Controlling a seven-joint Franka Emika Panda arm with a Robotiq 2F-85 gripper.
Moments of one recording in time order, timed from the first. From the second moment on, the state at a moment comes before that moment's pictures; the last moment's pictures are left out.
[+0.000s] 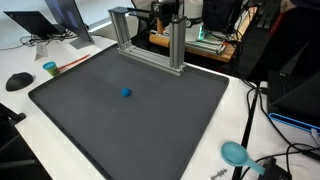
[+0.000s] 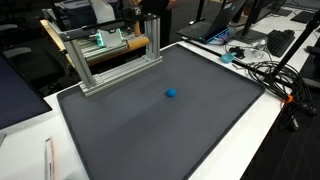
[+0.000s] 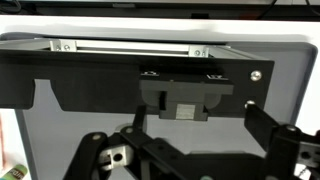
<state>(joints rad) 0.02 -0.62 0.00 -2.51 -0.04 1.88 0.01</state>
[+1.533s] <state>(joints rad) -0.01 -0.54 0.03 -2.54 -0.06 2.01 0.13</state>
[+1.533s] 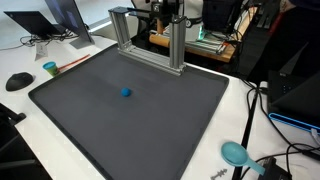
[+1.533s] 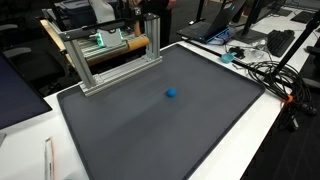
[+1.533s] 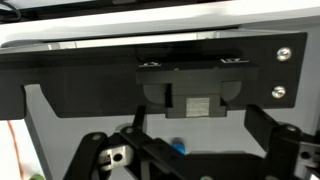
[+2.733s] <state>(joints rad) -0.01 -0.60 0.01 -2.61 -0.06 2.02 0.11</state>
